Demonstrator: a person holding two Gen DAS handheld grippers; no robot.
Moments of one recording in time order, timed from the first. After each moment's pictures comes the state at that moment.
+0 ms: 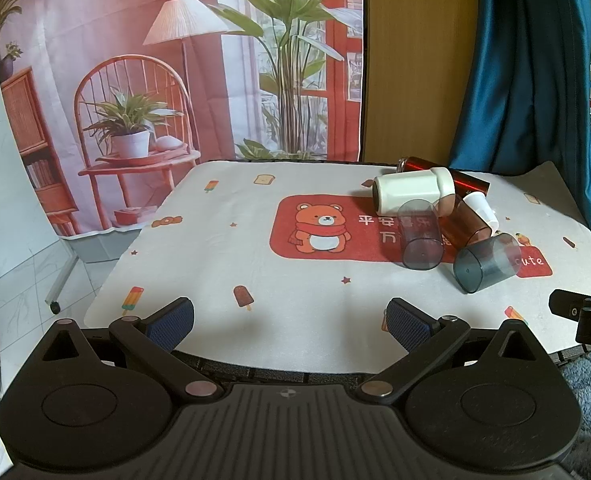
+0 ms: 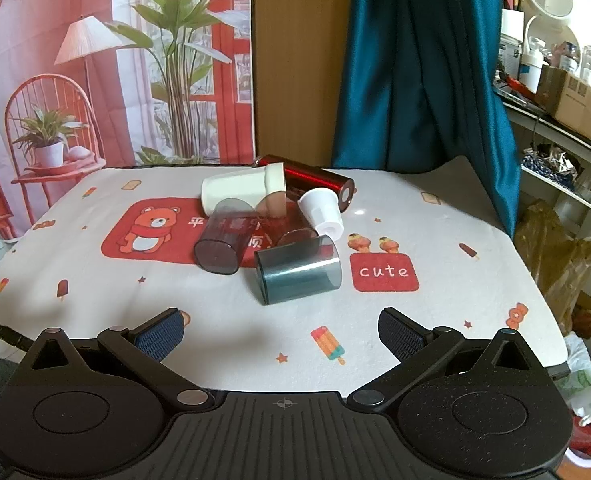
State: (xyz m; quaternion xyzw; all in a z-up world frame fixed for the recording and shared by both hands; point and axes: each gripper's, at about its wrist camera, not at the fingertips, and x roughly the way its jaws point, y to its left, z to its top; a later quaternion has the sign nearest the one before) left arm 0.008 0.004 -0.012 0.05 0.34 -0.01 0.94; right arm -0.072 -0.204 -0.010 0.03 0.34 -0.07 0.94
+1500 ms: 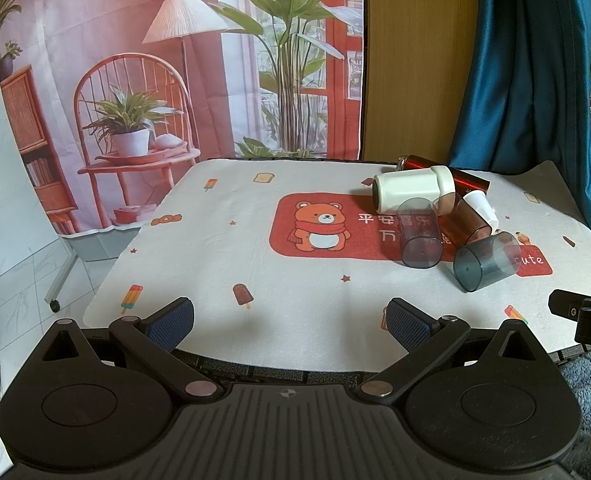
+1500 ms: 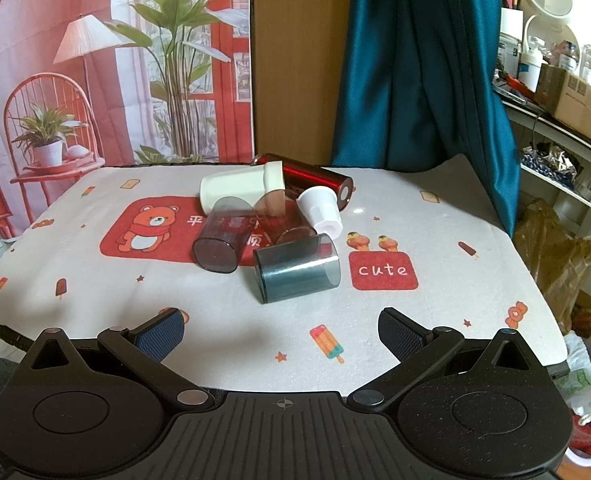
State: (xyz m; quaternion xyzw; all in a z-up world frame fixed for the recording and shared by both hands) left arm 0.008 0.005 -0.012 0.05 0.34 -0.01 0.94; right arm -0.072 -0.205 -0.011 0.03 0.34 -0.07 0.94
